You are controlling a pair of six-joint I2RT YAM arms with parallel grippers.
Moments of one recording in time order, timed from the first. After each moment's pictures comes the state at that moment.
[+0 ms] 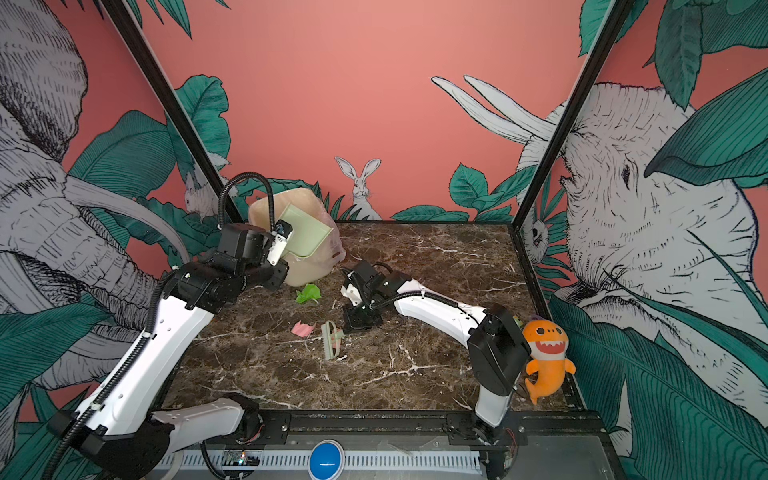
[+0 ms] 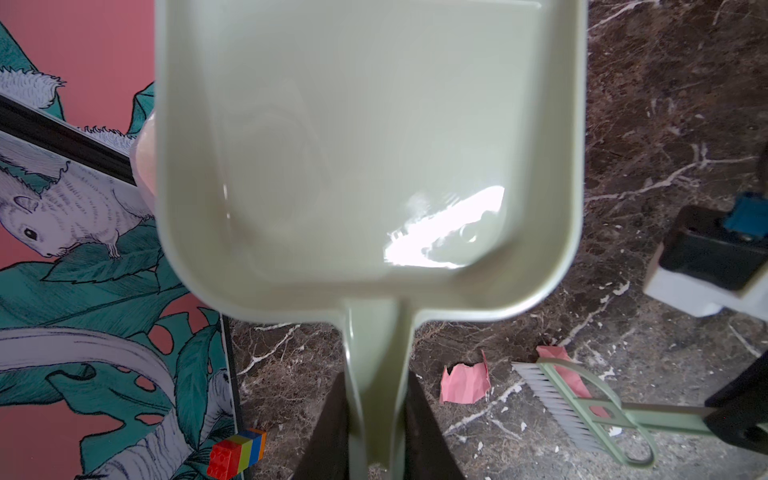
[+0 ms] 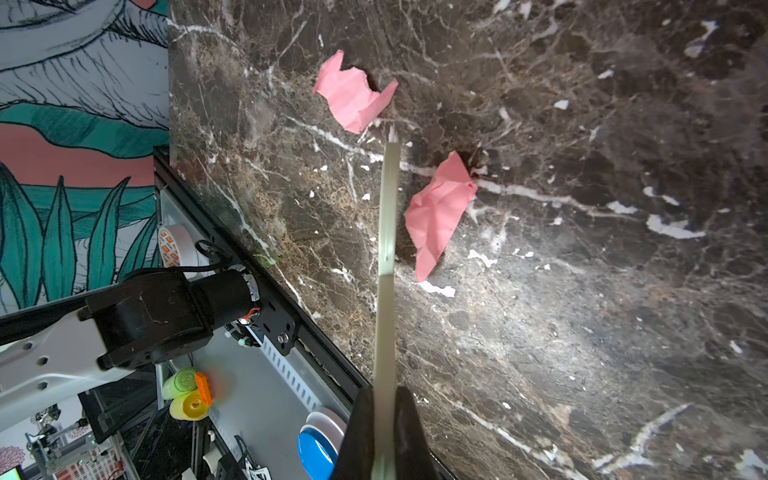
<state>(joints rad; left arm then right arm) -0.44 1.18 1.43 -0.99 -0.21 0.22 0.89 1.75 1.43 -0.77 -0.49 0.54</state>
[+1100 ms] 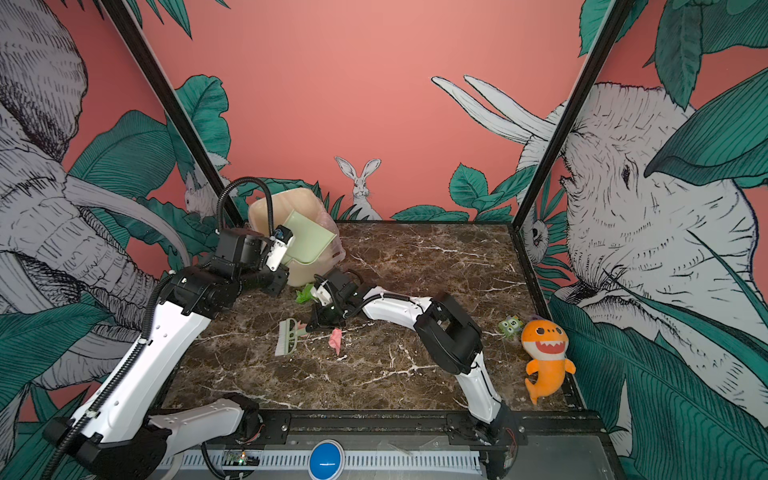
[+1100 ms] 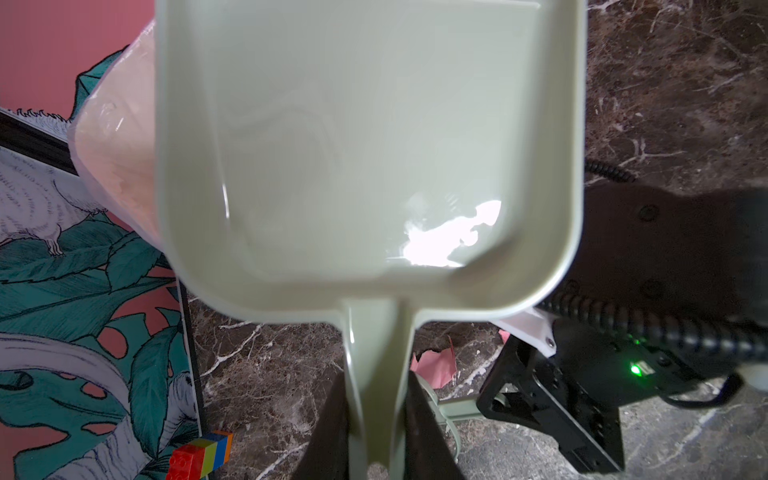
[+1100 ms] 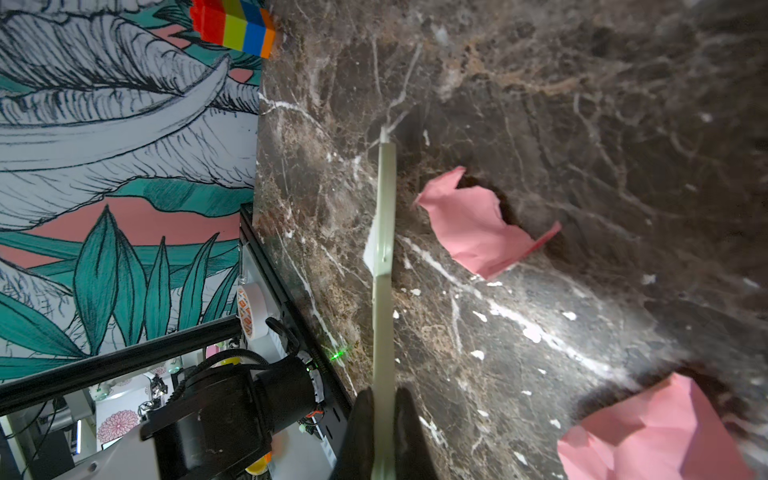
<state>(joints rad) -0.44 1.15 1.41 -1.04 -0.13 0.20 0.95 2.07 1.48 -0.28 -0.61 0.79</state>
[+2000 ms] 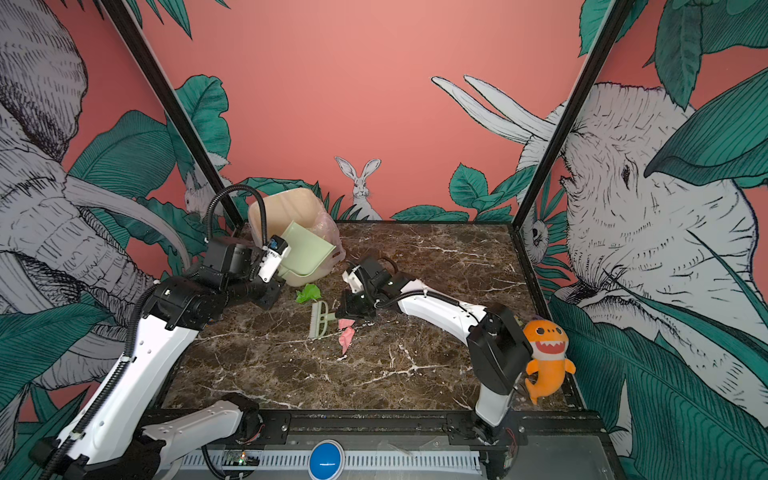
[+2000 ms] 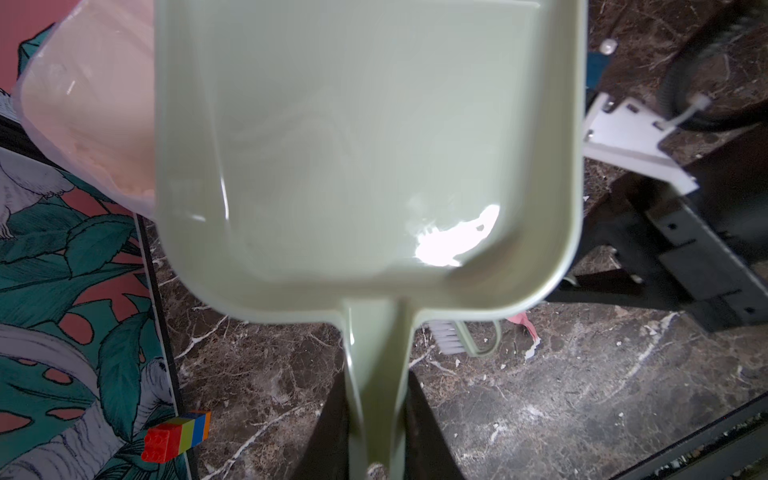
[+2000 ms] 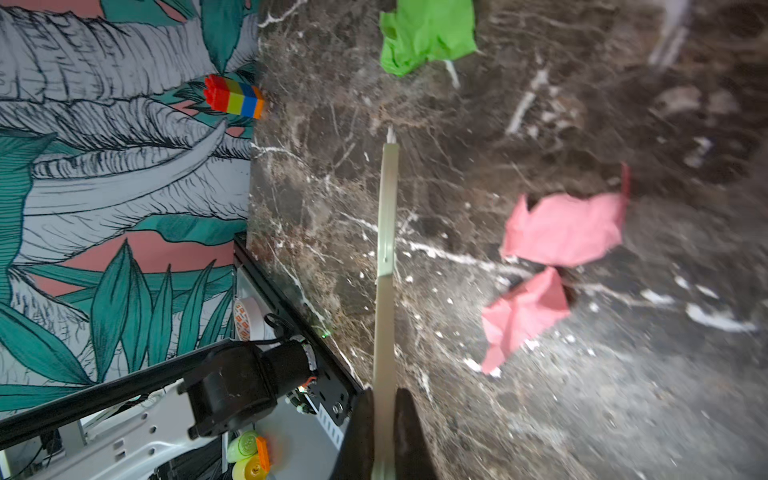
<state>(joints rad) -0.44 1.07 1.38 -1.13 -0.06 0.17 0.86 1.81 1.42 -0.46 -0.52 0.75</state>
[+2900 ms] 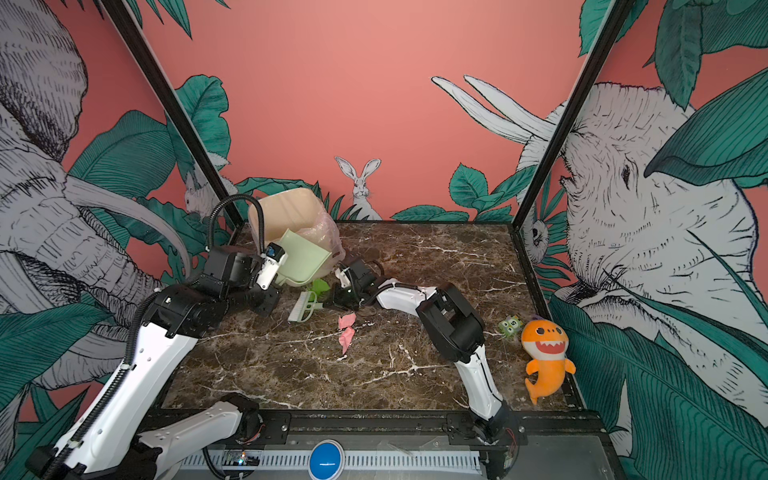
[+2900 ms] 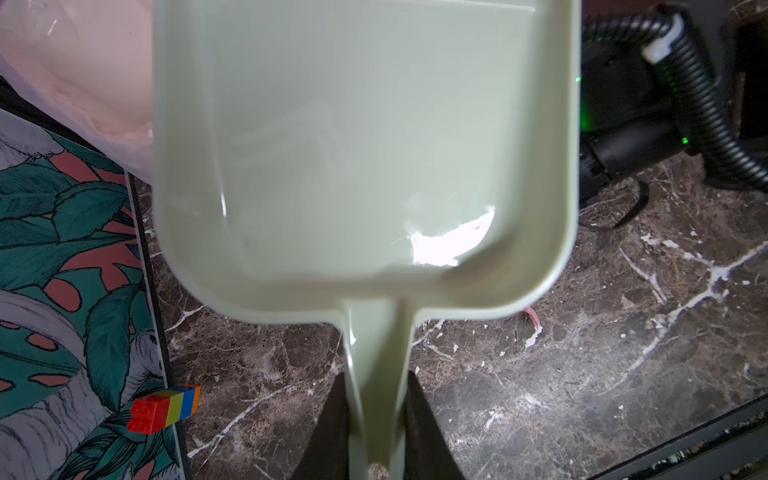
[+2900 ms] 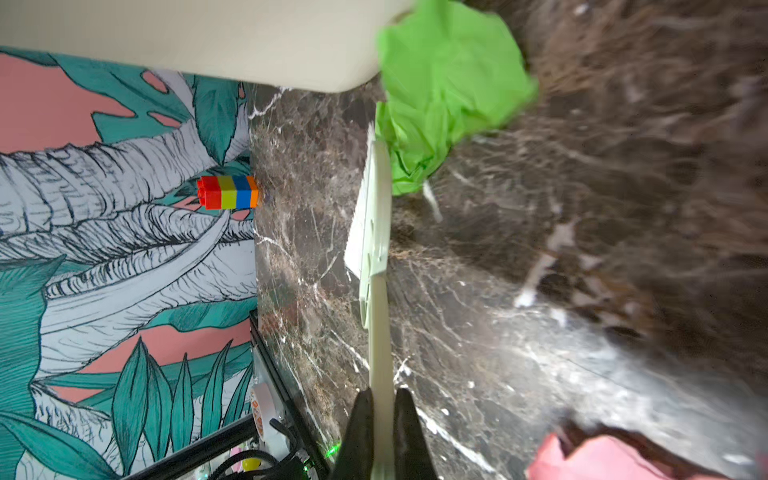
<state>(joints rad) -0.44 1.02 1.32 -1.13 -0.09 0.13 0.79 2.08 1.43 -0.11 -0.53 0.91</state>
